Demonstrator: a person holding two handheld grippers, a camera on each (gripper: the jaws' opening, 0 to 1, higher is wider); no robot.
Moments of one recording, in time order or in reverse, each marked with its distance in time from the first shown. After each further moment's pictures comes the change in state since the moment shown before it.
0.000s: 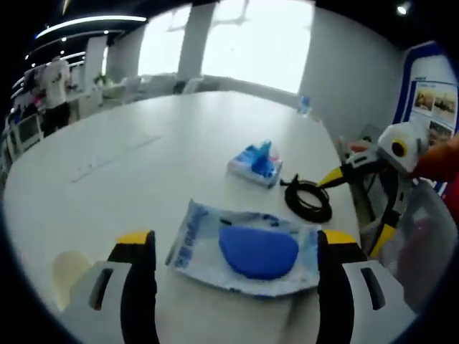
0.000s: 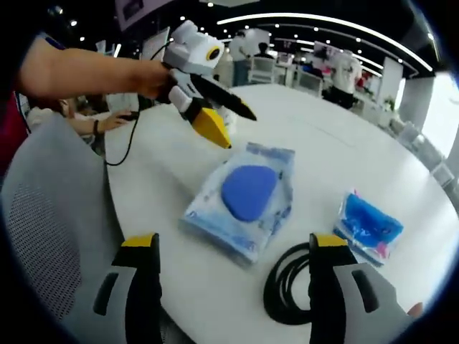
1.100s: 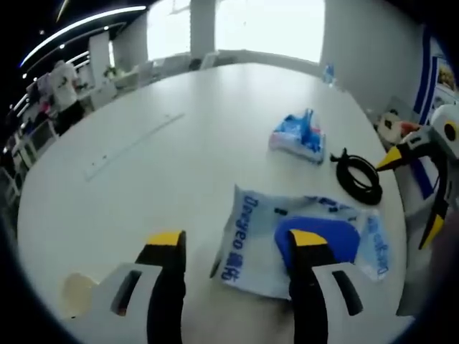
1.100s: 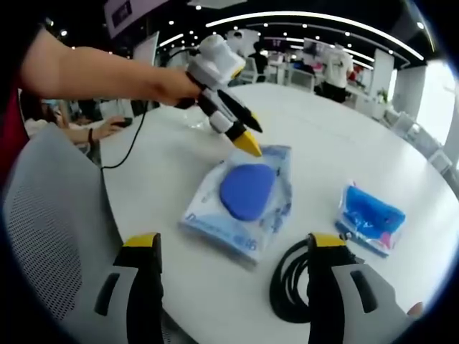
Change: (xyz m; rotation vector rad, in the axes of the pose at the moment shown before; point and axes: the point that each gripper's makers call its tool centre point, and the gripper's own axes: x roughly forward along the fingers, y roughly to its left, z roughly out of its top) left arm 0.034 0.055 -0.018 0.053 0.151 0.173; right arm 0.003 0.001 -0.001 0.059 -0.010 -0.019
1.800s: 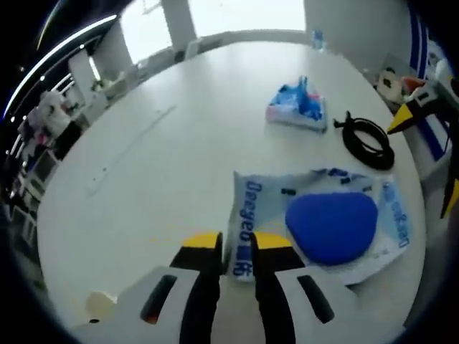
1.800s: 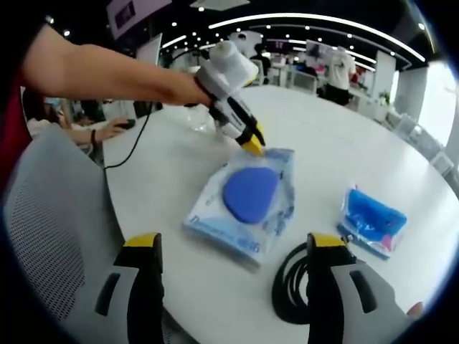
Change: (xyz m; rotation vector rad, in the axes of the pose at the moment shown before) left arm 0.008 0.001 -0.012 0.188 0.142 0.033; right arm -0.002 0.003 0.003 -0.003 -0.014 0.012
